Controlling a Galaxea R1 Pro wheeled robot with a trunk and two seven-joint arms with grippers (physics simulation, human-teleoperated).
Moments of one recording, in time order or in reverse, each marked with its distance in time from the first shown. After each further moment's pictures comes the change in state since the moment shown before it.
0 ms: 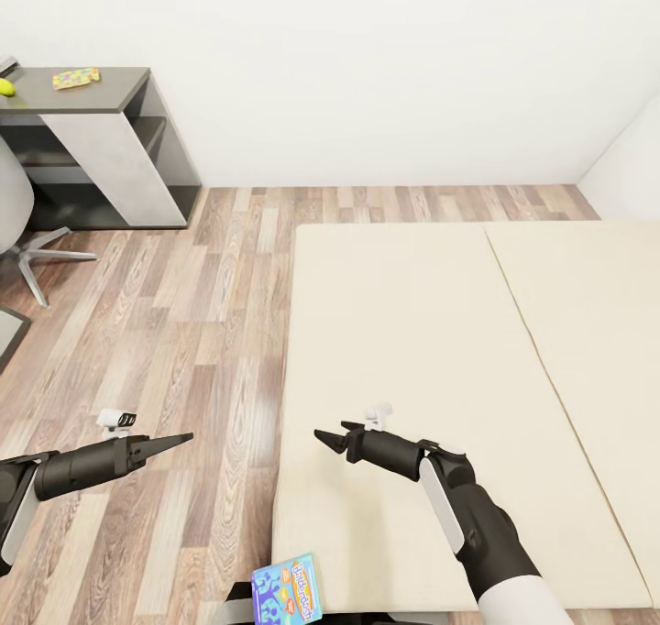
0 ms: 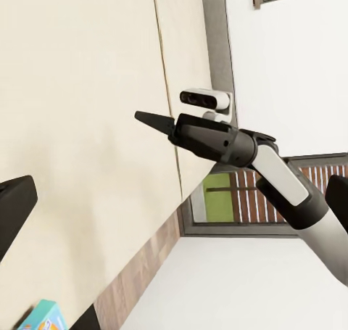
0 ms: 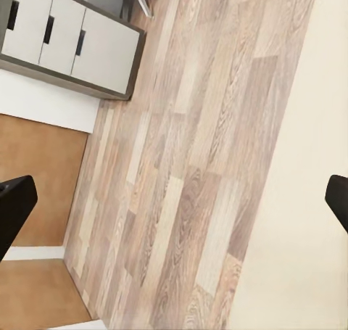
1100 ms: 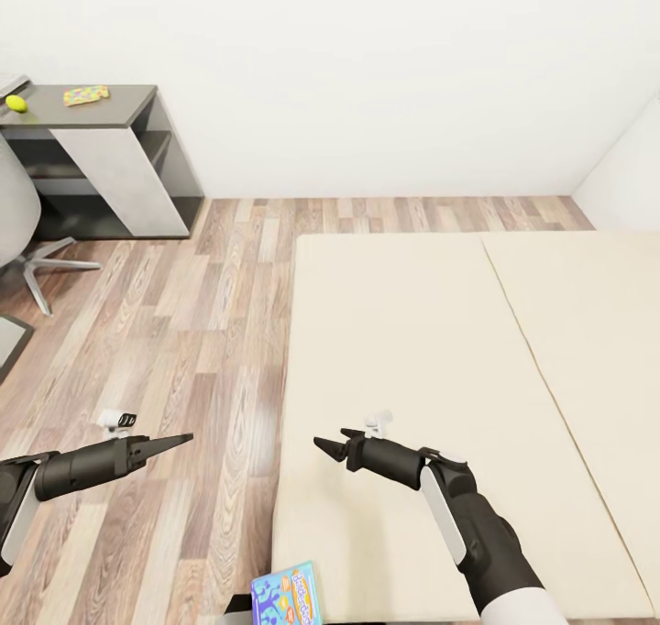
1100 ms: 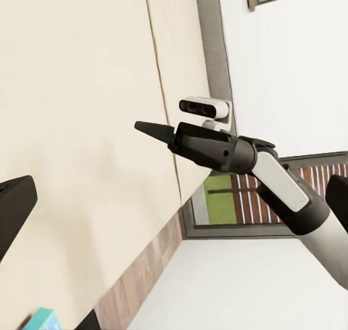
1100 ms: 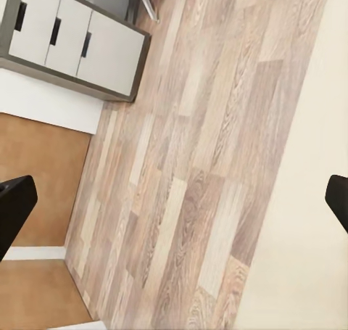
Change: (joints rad) left arm 0.000 0.000 0.000 0.003 -0.001 -0.001 0.000; right arm 0.030 0.000 0.000 -0.009 0.000 -0.003 0.007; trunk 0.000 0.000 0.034
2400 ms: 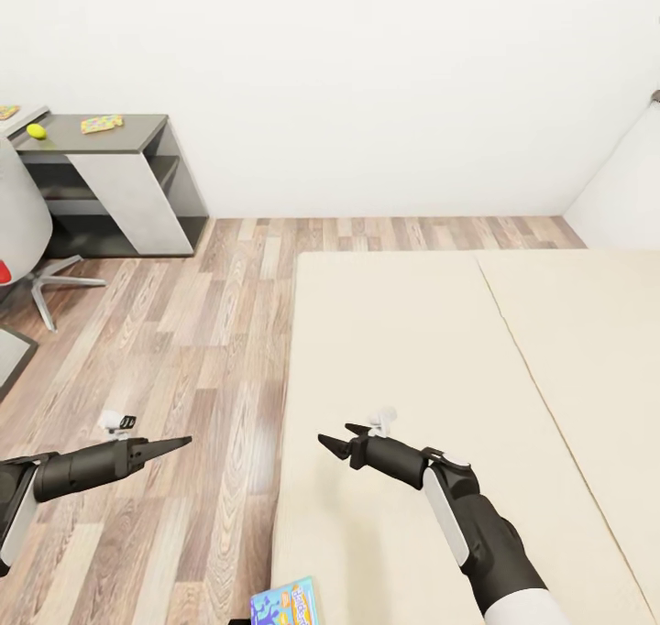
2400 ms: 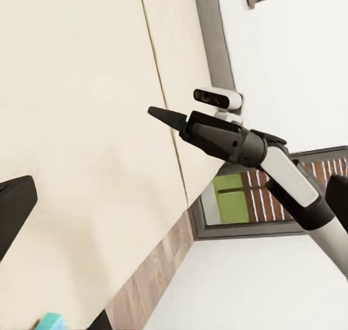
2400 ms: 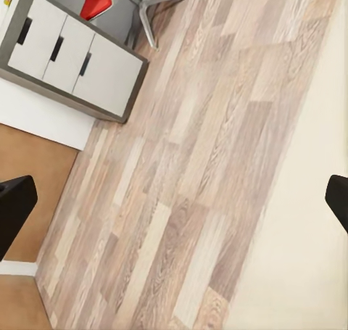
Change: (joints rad) left arm 0.000 0.004 0.003 0.005 -0.030 -0.005 0.000; right arm 0.002 -0.012 0.000 0.004 0.009 -0.077 -0.007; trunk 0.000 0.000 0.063
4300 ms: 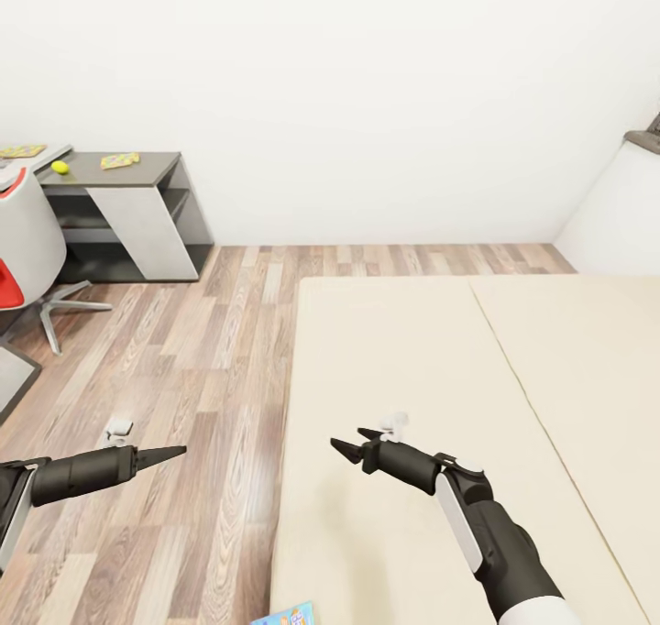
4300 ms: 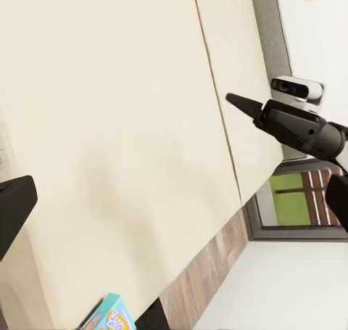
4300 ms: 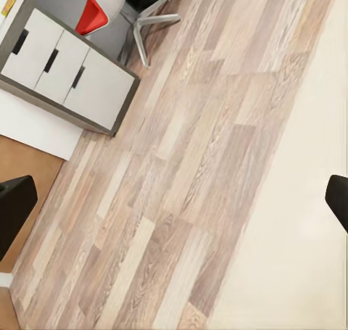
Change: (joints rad) left arm 0.000 -0.005 0.050 0.010 -0.146 -0.004 0.075; right arm 0.018 -0.038 -0.020 -0.002 -0.005 -0.005 -0.001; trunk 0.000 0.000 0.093
